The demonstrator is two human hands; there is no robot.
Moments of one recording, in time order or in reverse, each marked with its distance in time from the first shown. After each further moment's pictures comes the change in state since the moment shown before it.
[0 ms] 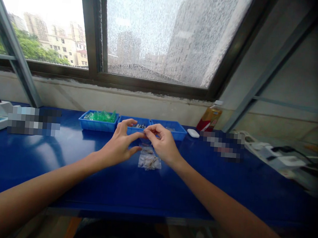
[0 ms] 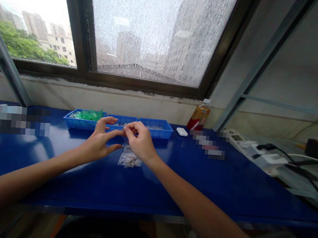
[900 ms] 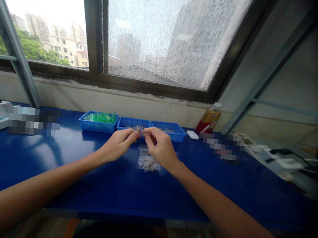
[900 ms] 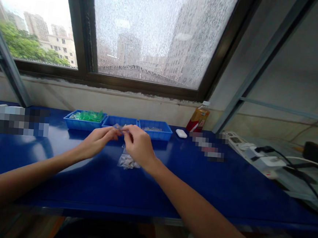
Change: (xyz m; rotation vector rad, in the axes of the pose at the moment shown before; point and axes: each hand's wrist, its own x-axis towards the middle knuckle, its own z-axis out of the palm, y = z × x) left_hand 0.010 0.002 -0.006 -0.393 -0.094 -0.304; right_hand -0.002 0.008 0.001 -0.316 -0.022 -0.241
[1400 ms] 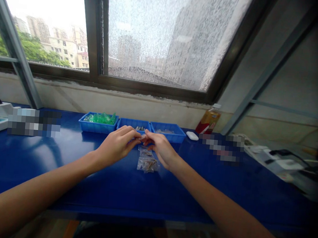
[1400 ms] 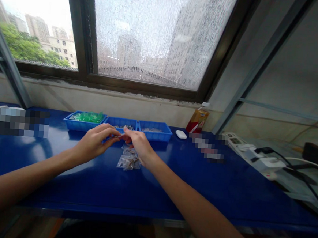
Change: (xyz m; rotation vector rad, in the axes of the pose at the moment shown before) left_hand -0.003 0.000 -0.005 0.405 0.134 0.458; right_hand 0.005 -0.003 0.000 0.577 -0.152 0.536
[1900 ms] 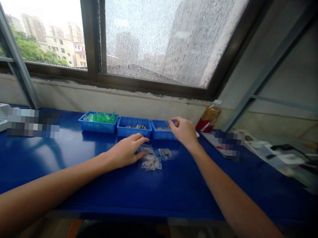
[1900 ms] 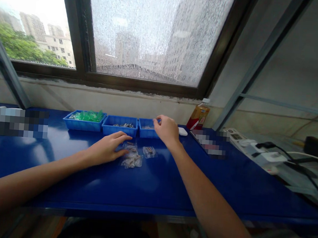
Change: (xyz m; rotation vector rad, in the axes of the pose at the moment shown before) left_hand -0.004 0.003 0.030 -0.002 -0.363 -0.103; right_hand 0.036 0.006 -0.090 -1.134 0.578 -0.262
